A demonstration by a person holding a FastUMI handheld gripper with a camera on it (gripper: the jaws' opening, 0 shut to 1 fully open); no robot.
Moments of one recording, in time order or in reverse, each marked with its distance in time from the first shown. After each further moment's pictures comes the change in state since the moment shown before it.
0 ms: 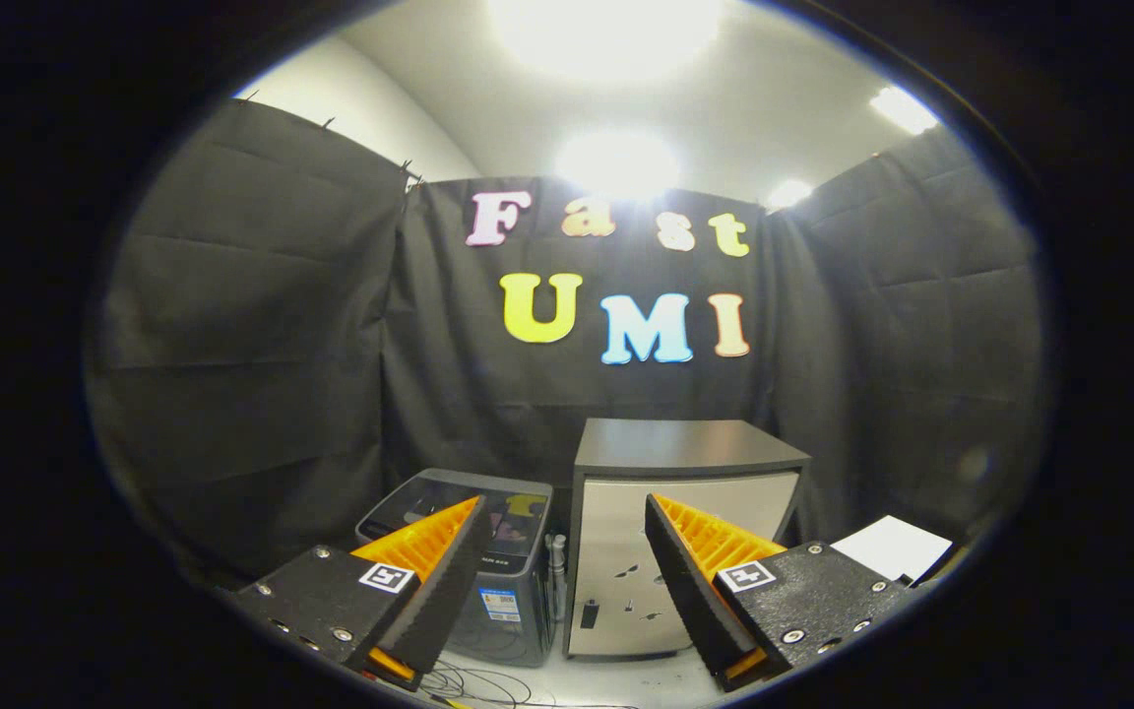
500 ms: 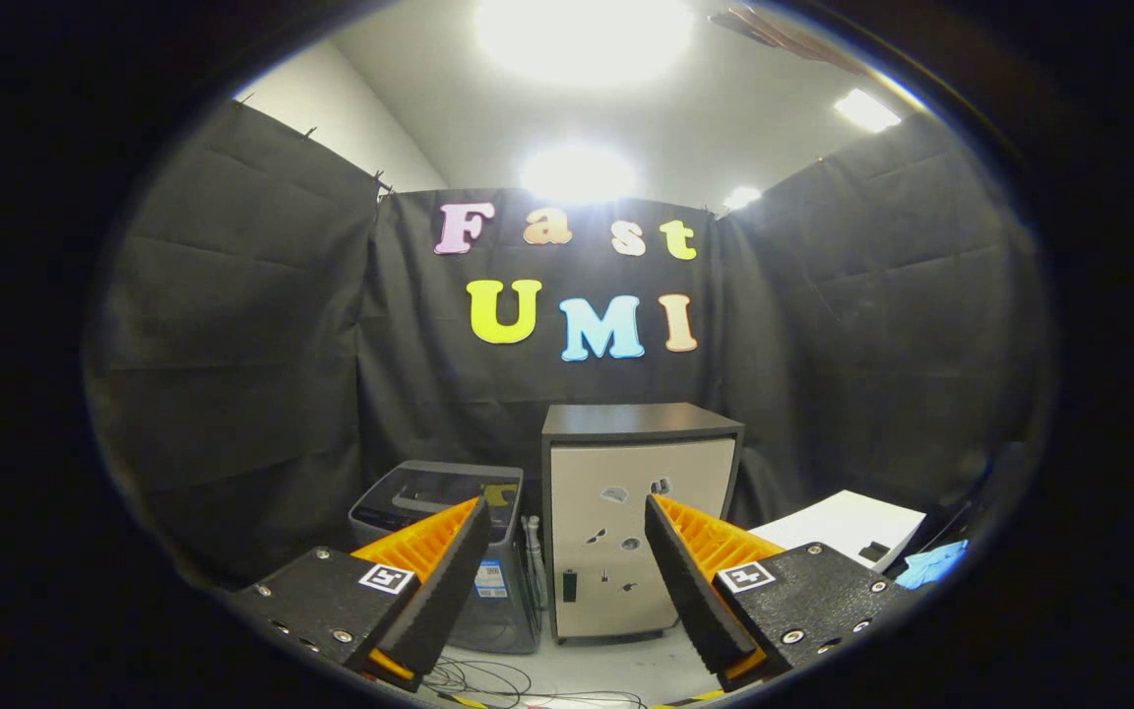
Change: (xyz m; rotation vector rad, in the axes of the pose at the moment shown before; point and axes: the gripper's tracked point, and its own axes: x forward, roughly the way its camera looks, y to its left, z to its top) arm -0.099 0.005 -0.044 0.005 0.011 -0.064
